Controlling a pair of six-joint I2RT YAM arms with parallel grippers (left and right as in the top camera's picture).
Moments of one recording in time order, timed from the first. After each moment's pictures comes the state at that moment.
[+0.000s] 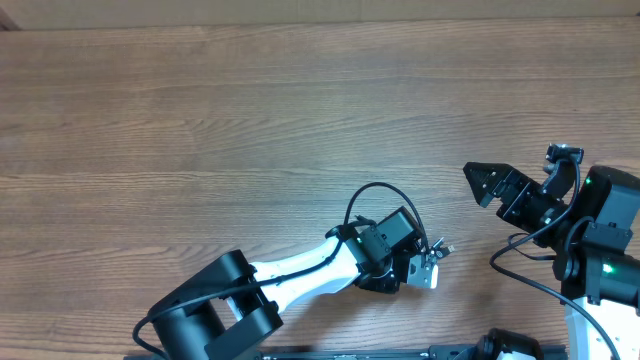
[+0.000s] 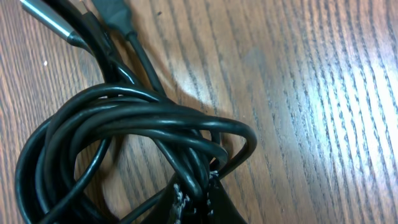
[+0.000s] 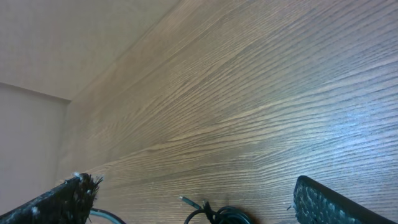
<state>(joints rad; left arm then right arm) -1.02 1.82 1.00 -0.34 0.17 0.70 -0.28 0.89 0.82 -0.70 -0.62 0.38</state>
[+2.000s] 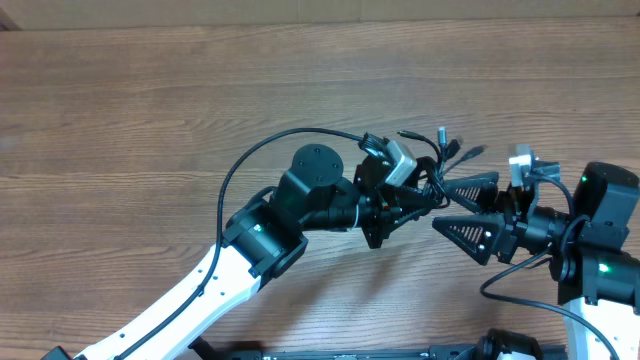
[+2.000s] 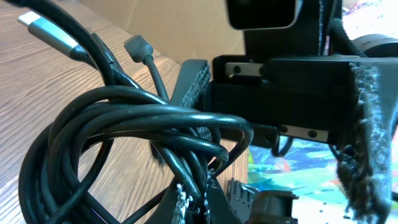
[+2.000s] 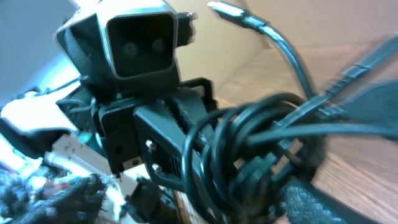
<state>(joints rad) -0.77 1.30 1.00 0.03 0.66 -0.34 -0.23 0.89 0.82 -0.63 -1.50 -0.10</state>
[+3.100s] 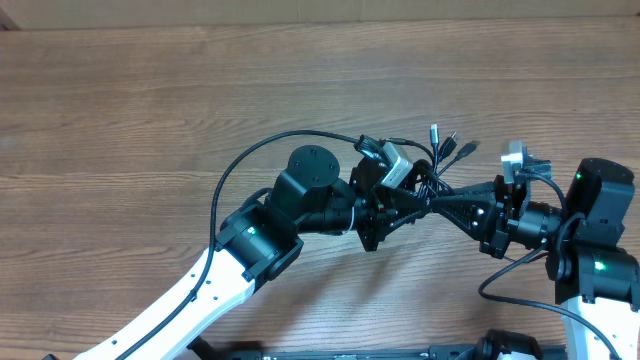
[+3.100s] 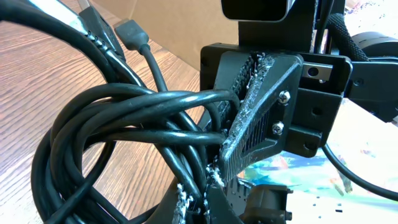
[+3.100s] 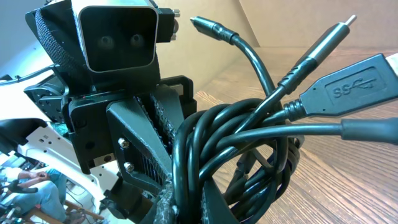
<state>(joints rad) -0.77 1.28 1.00 -0.04 0.66 -0.35 -0.19 0.90 0.82 -0.58 -1.42 -0.12</state>
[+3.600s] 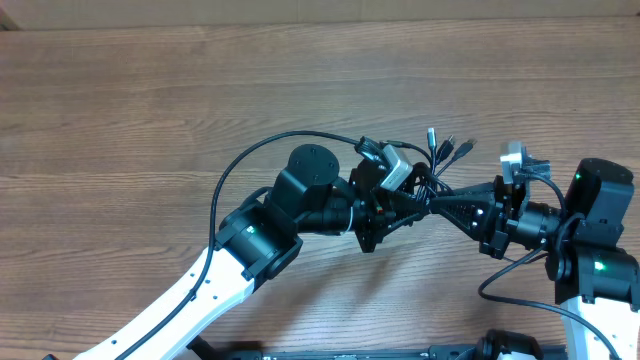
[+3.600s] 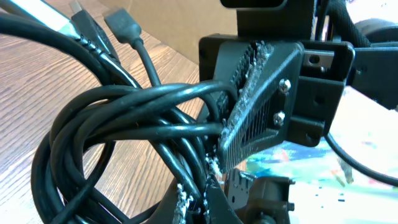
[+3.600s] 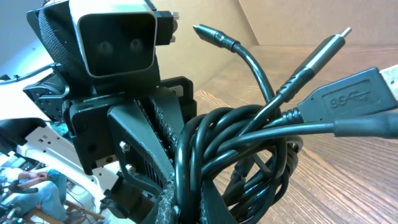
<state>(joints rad) -0.76 1.28 1.00 -0.07 0.69 -0.30 -0.20 0.90 0.82 -0.59 -1.42 -0.11</state>
